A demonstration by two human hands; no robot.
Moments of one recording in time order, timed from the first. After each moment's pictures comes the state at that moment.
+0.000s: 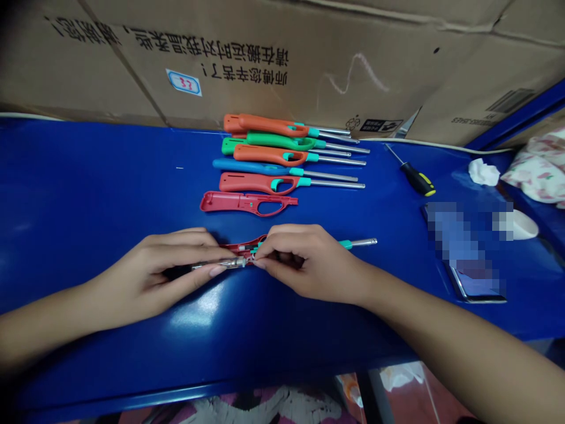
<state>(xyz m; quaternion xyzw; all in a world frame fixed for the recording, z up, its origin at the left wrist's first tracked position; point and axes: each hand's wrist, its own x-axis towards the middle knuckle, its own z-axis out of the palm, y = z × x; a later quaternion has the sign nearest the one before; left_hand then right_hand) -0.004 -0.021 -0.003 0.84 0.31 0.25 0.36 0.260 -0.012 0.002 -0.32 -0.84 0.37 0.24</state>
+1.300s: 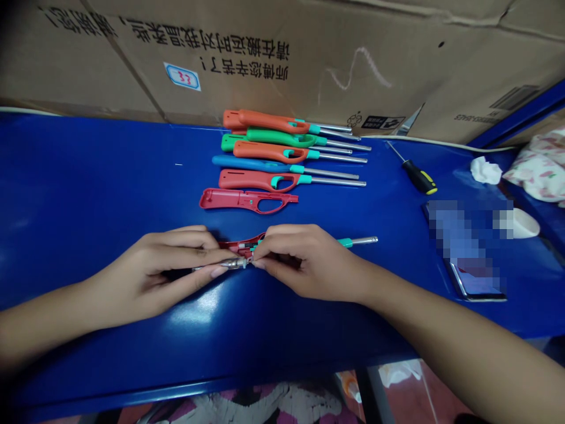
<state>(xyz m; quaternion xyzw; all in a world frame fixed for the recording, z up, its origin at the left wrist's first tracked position) -0.004 -0.020 -0.004 0.86 0.29 0.25 0.35 0.259 -0.011 0.003 -0.29 -0.85 0.37 0.22</state>
